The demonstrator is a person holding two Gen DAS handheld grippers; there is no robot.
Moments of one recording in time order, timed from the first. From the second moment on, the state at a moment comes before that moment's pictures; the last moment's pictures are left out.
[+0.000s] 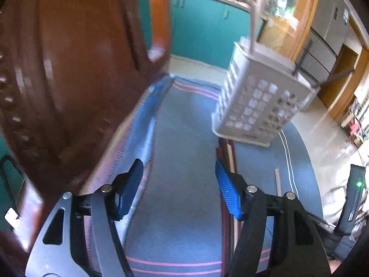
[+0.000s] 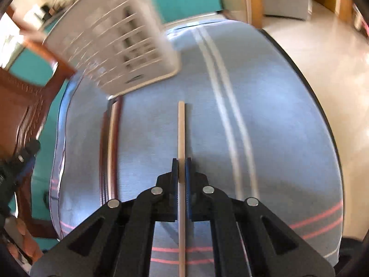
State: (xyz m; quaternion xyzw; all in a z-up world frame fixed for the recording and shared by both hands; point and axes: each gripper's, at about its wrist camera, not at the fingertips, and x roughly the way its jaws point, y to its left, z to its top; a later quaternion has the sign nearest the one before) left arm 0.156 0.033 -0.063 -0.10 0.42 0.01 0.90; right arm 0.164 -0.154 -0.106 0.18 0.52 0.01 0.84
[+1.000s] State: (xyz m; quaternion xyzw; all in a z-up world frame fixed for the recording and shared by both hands) left arm 0.178 -0.038 -0.123 -0.03 0.49 -0.05 0.87; right arm 0.158 -0.161 -0.092 0.13 0.48 0.00 0.87
